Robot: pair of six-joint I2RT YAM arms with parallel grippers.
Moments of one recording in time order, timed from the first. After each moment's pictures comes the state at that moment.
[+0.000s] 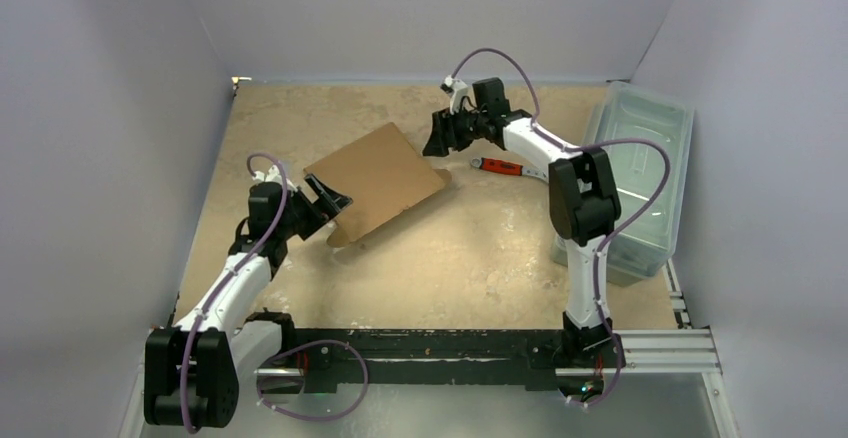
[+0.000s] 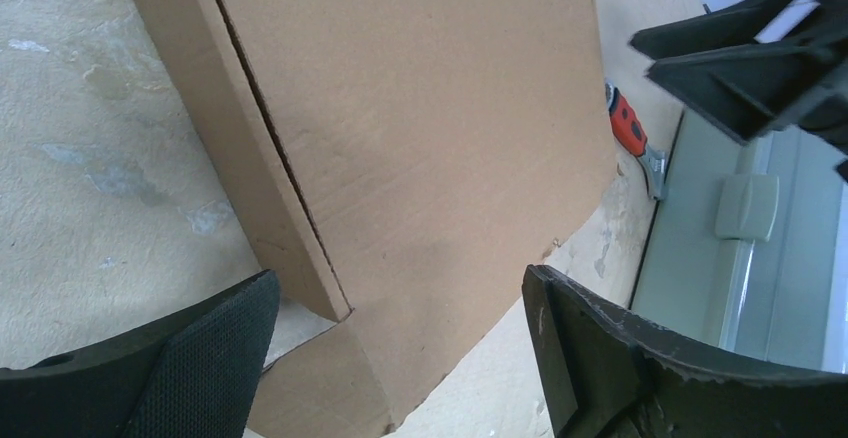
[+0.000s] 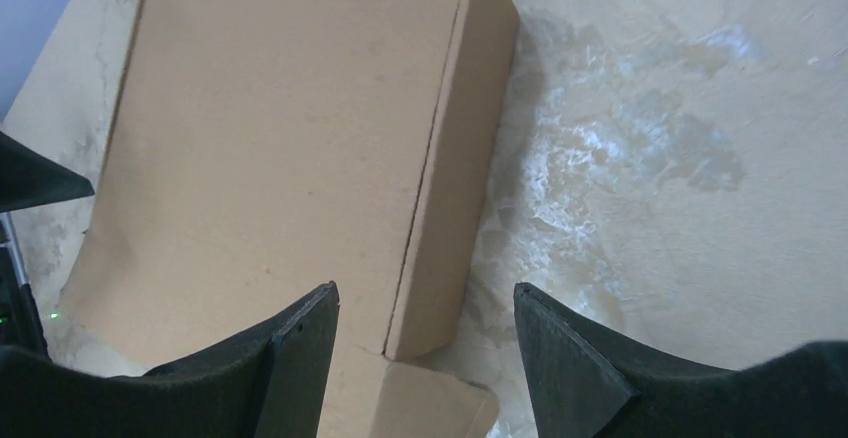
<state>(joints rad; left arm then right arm) -0.03 1.00 0.43 0.01 0.33 -0.78 0.37 2.11 1.66 -0.25 -0.64 0.04</state>
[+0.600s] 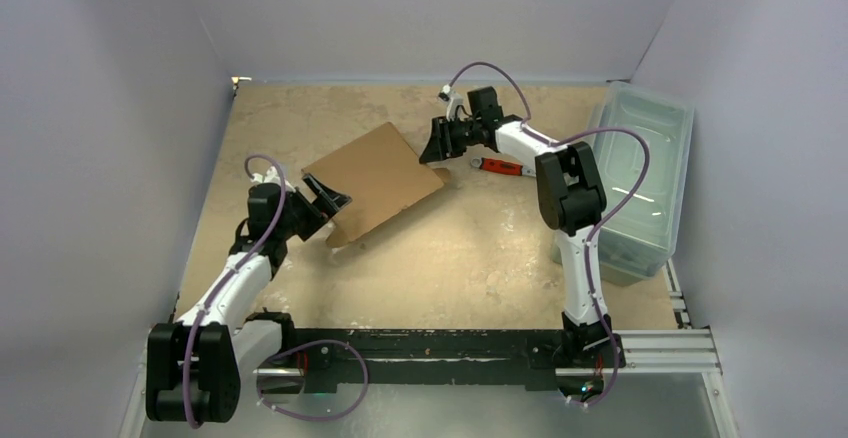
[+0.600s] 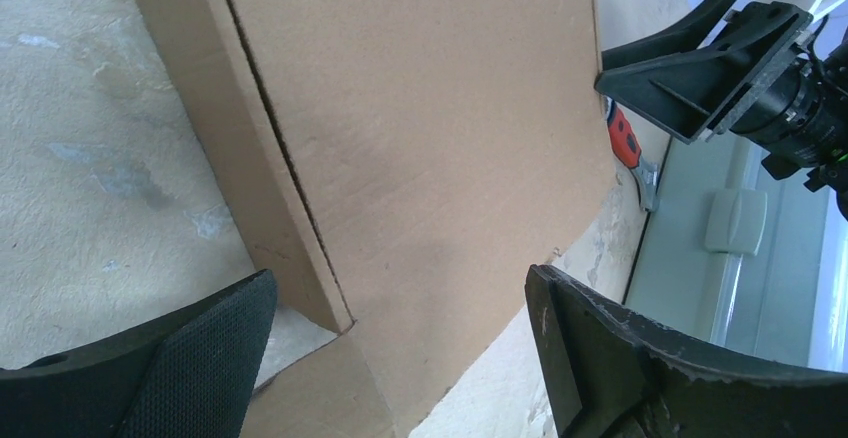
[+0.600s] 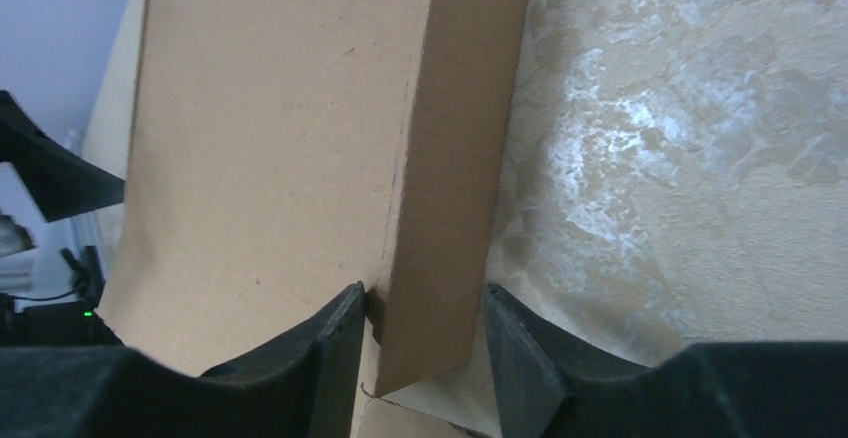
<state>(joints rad) -0.02 1.02 0.42 0.05 0.34 -0.81 0.36 2.27 1.72 -0.23 -0.75 0.16</state>
